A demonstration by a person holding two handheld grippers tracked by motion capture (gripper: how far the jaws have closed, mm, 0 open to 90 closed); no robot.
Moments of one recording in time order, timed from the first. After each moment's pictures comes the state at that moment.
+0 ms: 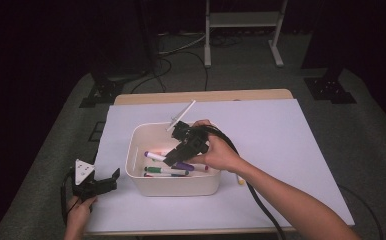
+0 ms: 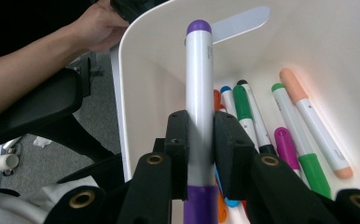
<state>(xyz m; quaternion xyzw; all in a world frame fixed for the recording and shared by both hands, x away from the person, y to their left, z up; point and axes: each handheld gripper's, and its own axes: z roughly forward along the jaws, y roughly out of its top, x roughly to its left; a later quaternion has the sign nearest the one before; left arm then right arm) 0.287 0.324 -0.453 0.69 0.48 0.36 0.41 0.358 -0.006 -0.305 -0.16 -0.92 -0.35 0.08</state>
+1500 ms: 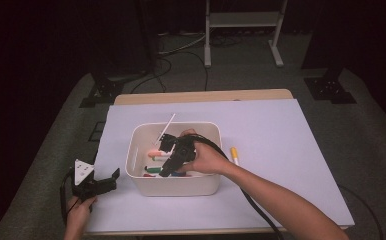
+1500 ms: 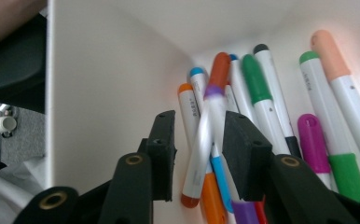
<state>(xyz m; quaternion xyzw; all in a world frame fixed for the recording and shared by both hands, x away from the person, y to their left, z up) 0.287 0.325 -0.453 0.69 0.48 0.36 0.41 0.366 0.026 -0.345 -0.14 -0.95 -0.27 0.10</state>
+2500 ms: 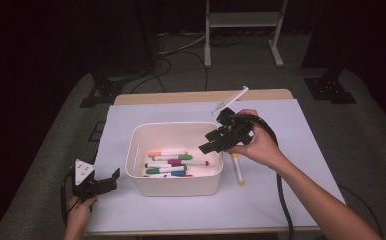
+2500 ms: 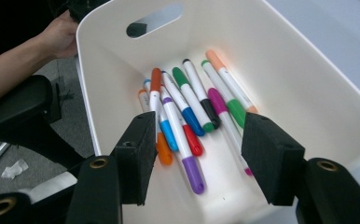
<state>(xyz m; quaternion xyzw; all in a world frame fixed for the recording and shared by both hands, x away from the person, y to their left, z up) 0.286 0.324 -0.453 0.69 0.48 0.36 0.41 0.363 -0.111 -0.280 -0.24 -0.89 -0.38 0.02</state>
